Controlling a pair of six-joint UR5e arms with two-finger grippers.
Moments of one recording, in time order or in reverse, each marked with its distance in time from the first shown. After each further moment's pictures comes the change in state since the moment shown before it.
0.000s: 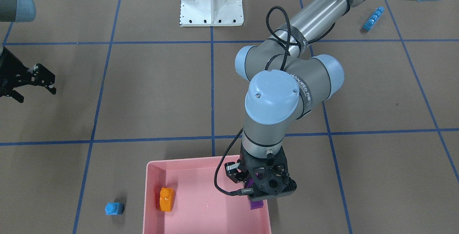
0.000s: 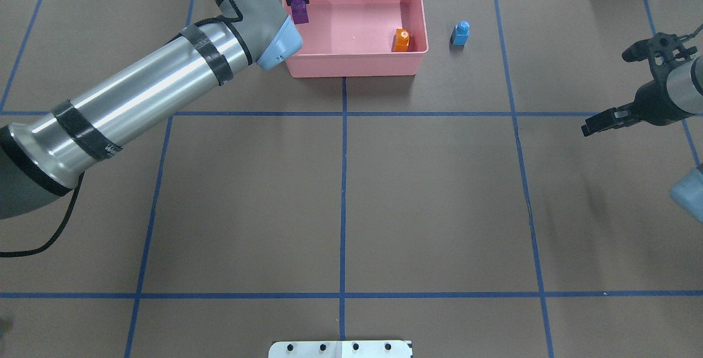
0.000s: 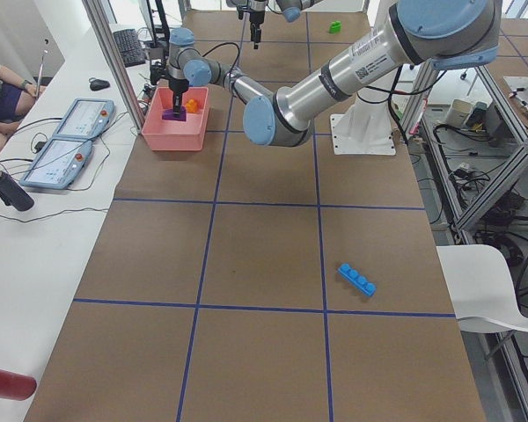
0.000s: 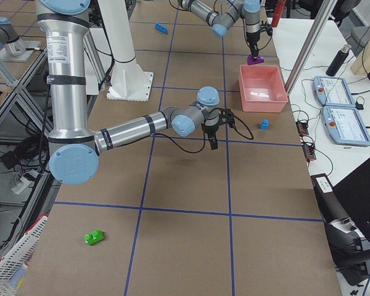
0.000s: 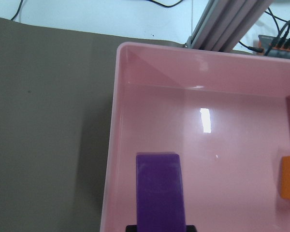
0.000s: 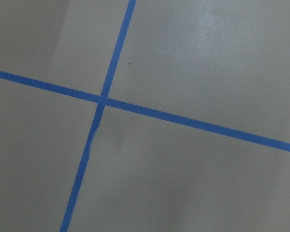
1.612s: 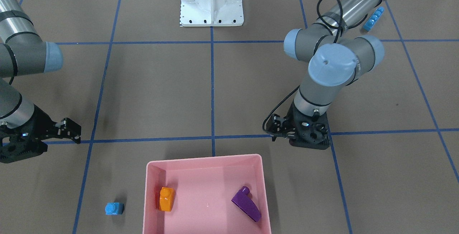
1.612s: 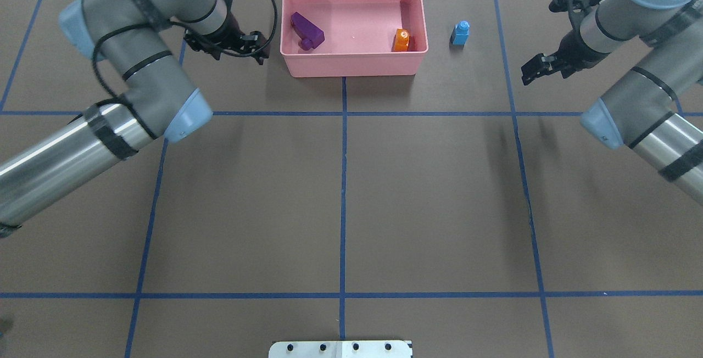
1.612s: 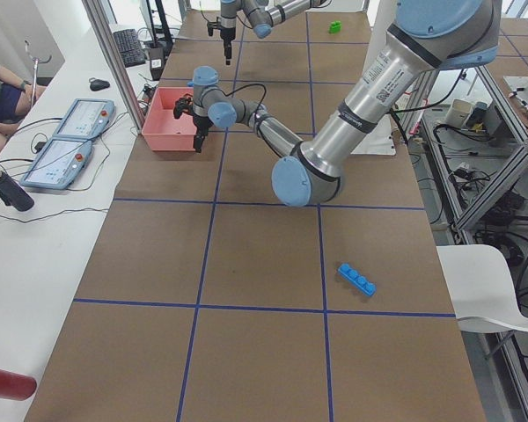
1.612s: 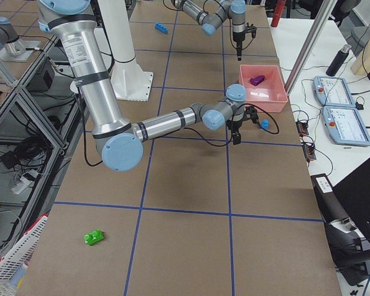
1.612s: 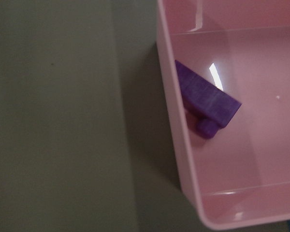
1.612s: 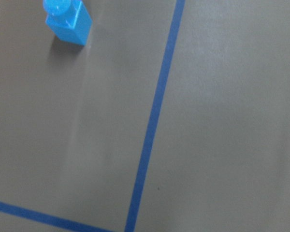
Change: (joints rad) left arm 0.024 0.552 -0.611 0.041 -0.089 0.291; right arm -0.003 0.446 -0.465 -0.003 -0.025 0.043
